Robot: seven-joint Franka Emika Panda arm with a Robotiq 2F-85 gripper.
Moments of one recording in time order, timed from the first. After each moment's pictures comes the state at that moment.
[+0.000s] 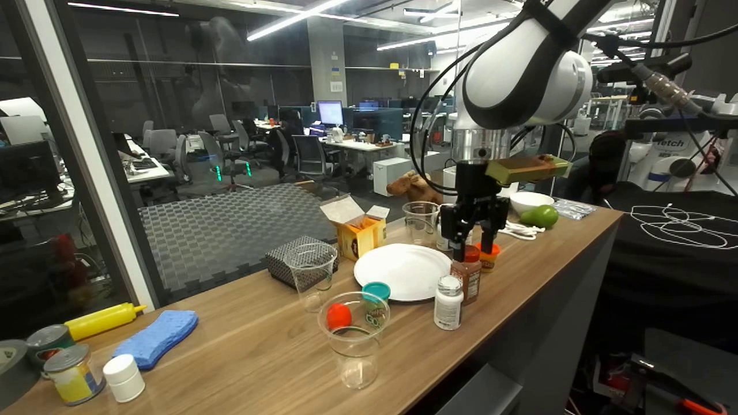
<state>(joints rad) -0.07 0.08 -0.06 -2.38 0.08 2.40 0.12</state>
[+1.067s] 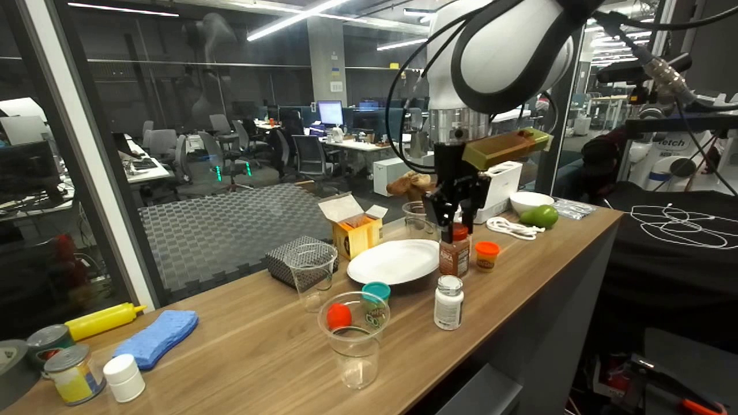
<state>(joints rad) -0.01 0.04 -0.04 -2.31 -0.16 2.33 0.34</state>
